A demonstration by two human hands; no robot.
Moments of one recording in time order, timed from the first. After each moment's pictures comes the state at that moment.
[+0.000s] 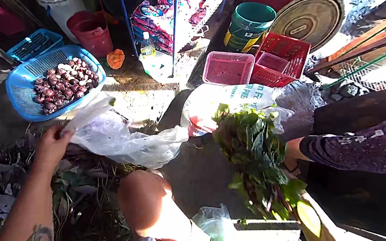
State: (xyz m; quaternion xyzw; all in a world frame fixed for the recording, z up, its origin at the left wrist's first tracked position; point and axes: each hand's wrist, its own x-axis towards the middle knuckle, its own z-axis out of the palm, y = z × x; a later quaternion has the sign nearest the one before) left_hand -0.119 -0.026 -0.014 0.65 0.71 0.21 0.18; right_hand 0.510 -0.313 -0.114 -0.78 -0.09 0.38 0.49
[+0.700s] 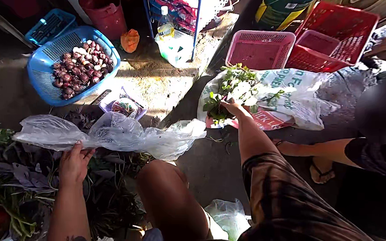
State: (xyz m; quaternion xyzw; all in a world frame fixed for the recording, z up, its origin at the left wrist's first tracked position) left_hand -0.116 -0.100 -0.051 0.28 0.72 0.51 0.38; right_hand 0.478 0.010 -0.268 -0.81 -0.35 0.40 0.23
